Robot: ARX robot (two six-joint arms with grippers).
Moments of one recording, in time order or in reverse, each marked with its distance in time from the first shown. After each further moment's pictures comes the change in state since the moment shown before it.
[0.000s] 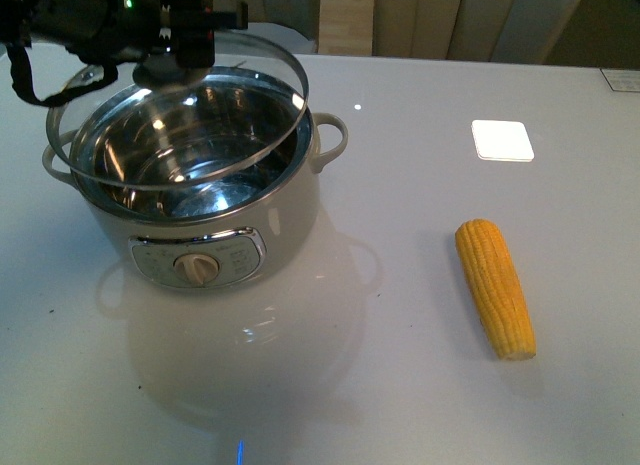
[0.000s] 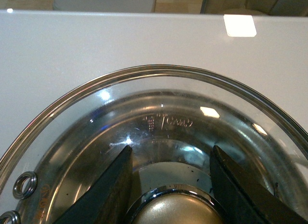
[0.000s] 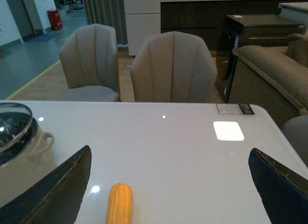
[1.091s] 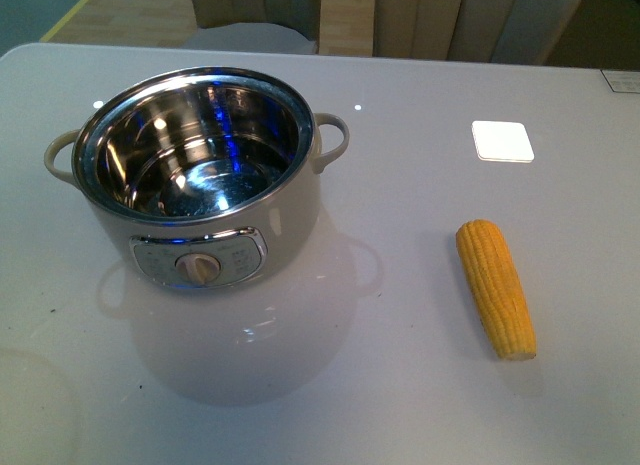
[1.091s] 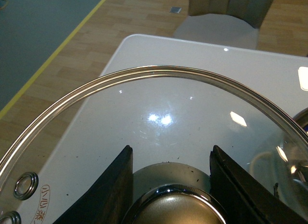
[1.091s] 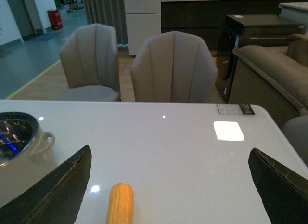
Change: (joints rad) left arm 0.633 -0.478 -0.534 0.231 0.238 0.232; right arm 0.000 0.000 0.000 0.000 0.000 0.000
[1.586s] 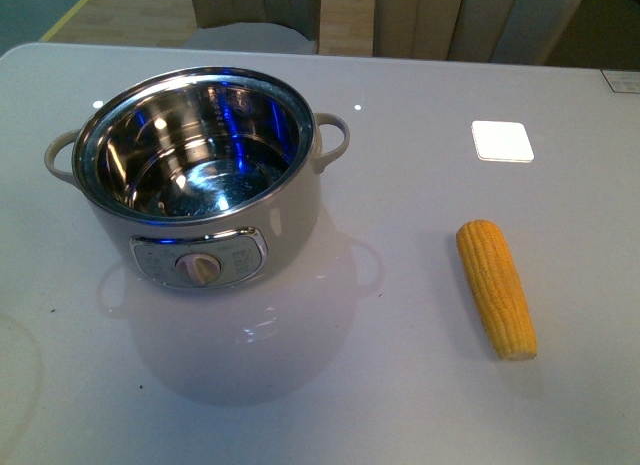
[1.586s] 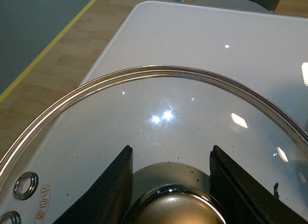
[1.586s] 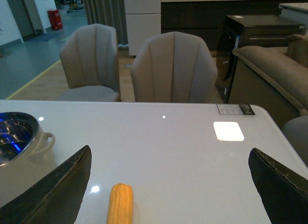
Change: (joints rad) left arm 0.157 0.389 -0.073 0.434 0.160 0.057; right arm 0.000 0.000 0.000 0.000 0.000 0.000
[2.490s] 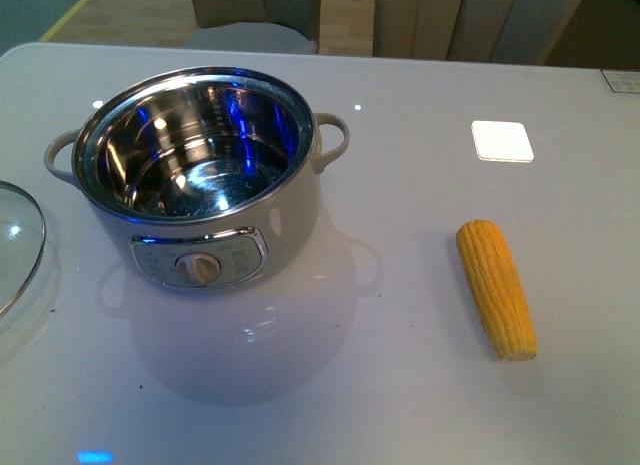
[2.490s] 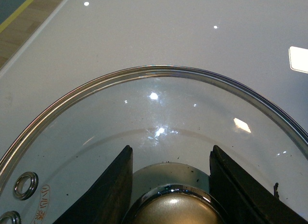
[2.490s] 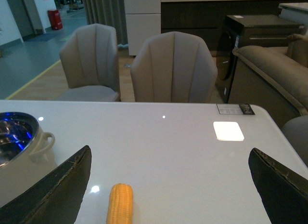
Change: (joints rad) left arm -0.013 0.493 0.306 0.075 0.021 -0.026; right arm 0.000 0.000 0.000 0.000 0.000 0.000
